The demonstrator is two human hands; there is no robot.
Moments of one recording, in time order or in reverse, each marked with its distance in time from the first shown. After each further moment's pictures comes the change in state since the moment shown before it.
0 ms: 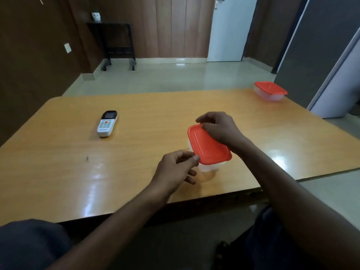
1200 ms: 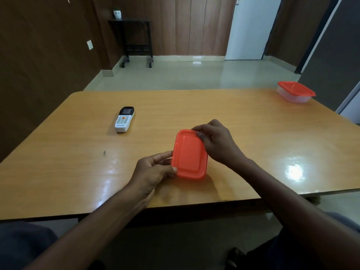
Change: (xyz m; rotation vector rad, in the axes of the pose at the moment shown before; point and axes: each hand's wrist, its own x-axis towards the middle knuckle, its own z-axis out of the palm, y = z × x) left_hand -0.001 -0.025 -0.068 -0.283 0.201 -0.106; right_hand -0.003 0.009 0.063 -0.073 0.005 -0.318
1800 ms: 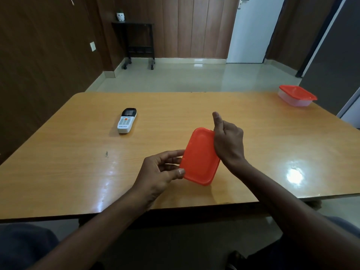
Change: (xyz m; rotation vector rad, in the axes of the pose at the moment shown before) left_hand -0.014 0.003 0.000 0.199 -0.091 0.259; right_hand 0.003 -0.013 -0.001 0.187 0.386 0.172
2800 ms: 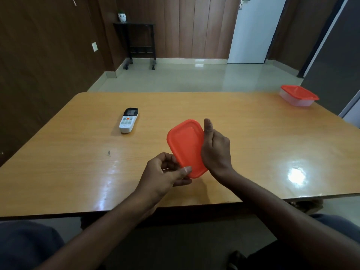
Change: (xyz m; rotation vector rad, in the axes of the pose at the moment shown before) left_hand -0.003 -0.005 0.006 -0.143 0.055 -0.128; right_hand -0.032 -0.016 0.024 0.087 -0.065 0.032
